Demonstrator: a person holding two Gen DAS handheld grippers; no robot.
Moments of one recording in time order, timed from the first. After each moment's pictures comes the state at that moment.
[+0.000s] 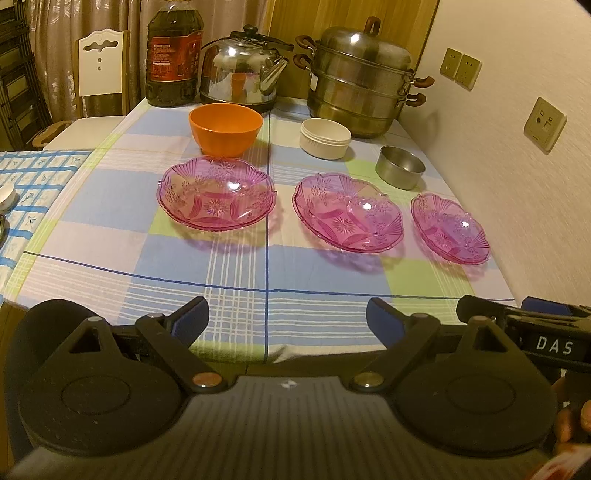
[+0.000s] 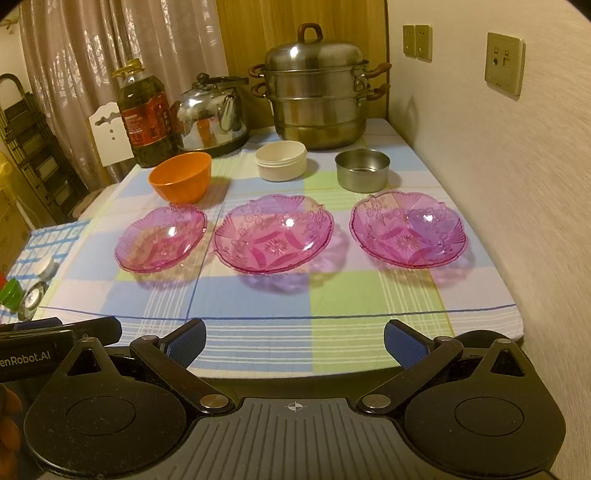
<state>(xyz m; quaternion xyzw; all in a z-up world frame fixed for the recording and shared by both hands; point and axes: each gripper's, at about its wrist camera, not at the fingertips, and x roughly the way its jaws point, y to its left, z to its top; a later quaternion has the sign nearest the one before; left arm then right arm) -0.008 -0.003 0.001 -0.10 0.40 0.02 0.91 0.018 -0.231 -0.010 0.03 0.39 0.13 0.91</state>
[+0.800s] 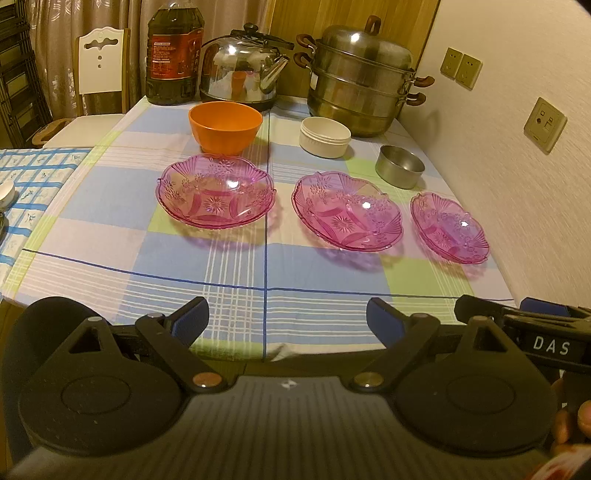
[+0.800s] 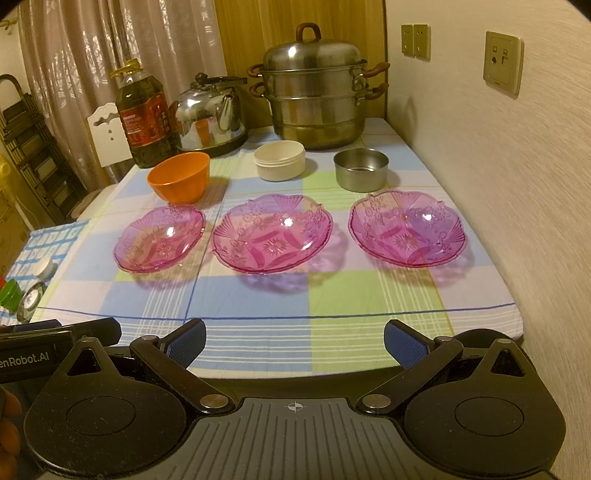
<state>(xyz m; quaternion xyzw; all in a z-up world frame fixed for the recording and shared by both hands) -0.008 -0.004 -0.002 -0.10 0.40 0.02 0.91 0.018 -0.233 -0.011 0.03 0.39 0.13 0.91</state>
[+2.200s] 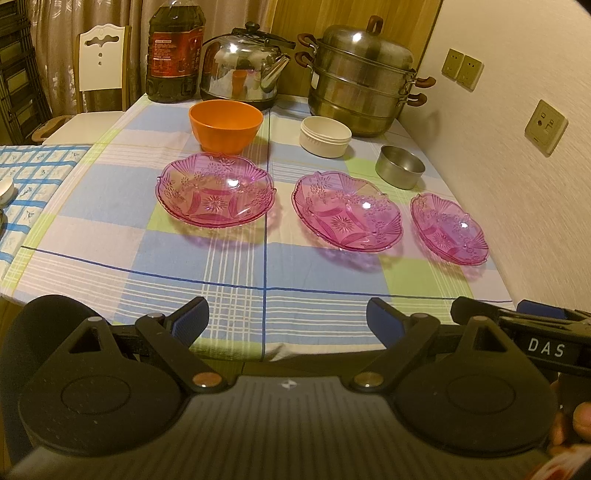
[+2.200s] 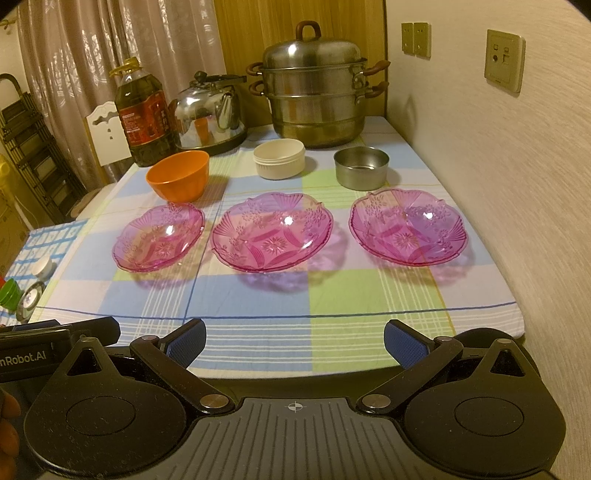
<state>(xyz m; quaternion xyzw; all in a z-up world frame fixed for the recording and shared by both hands) -0.008 -0.004 -0.003 -0.10 0.40 0.02 0.91 0.020 -0.234 -0.014 0.03 0.39 0.13 0.91</state>
